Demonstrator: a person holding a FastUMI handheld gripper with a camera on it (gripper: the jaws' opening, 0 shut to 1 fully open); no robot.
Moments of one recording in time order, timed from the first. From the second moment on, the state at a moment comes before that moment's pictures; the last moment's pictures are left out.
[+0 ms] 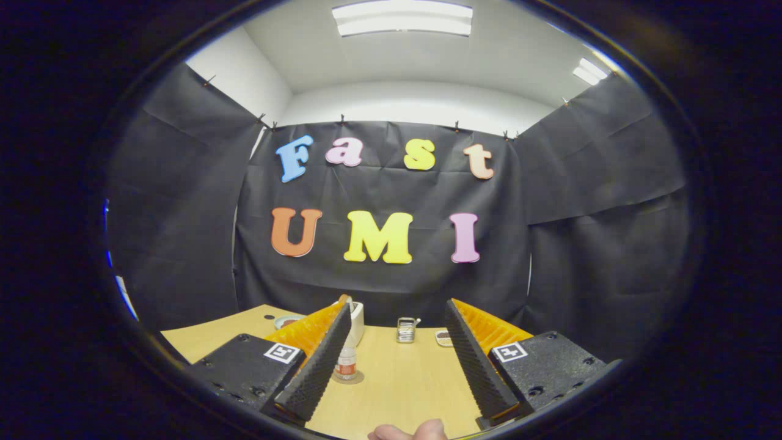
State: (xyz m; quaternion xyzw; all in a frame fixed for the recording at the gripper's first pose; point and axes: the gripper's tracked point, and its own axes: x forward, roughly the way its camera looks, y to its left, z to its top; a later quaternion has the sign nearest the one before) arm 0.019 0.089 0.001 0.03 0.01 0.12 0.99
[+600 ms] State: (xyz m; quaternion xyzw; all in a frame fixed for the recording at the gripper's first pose) arm -0.003 0.051 0.012 0.02 0.00 0.09 1.00
